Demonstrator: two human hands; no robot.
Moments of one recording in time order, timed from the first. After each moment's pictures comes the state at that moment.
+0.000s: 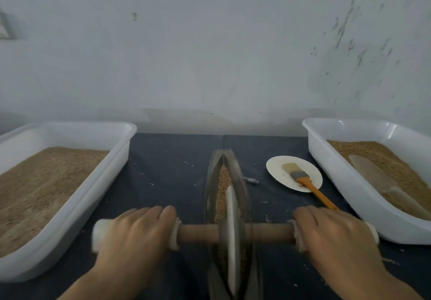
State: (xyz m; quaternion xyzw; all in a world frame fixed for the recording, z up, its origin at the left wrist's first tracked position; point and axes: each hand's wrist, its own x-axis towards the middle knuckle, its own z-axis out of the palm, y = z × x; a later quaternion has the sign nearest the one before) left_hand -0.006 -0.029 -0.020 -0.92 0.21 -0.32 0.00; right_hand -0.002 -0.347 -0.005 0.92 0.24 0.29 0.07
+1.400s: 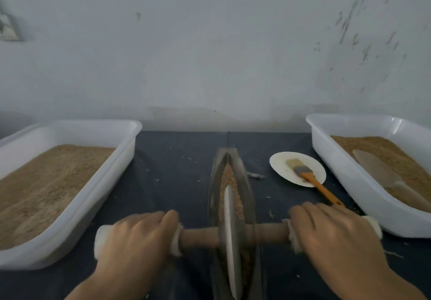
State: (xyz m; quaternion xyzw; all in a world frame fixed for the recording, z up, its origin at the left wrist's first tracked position) left_hand -0.032 -0.033 -0.004 -0.96 0.17 -0.24 0.02; right_hand -0.016 -0.335 0.002 0.90 0.25 0.34 0.09
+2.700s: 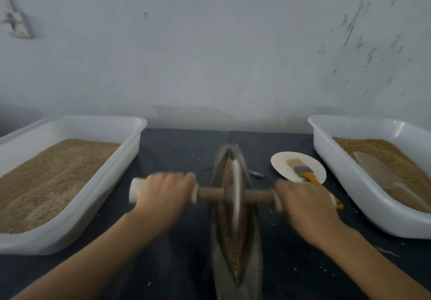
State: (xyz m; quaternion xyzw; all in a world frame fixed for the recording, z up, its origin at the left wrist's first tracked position) left_hand 0.029 -0.048 0.002 -0.97 0.12 -0.20 0.08; right_hand 0.035 -0.330 -0.003 0.96 0.19 0.17 0.08
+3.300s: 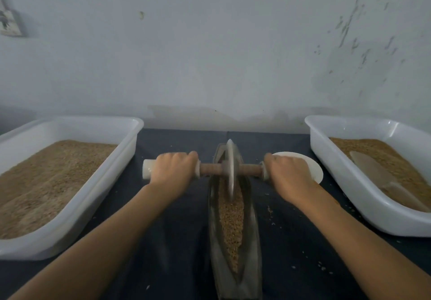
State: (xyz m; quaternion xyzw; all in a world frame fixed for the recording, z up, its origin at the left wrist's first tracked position) left_hand 0.094 -0.055 0.008 -0.98 0.07 -0.17 0.08; right_hand 0.099 -0.314 0.010 0.97 0.13 0.17 0.12
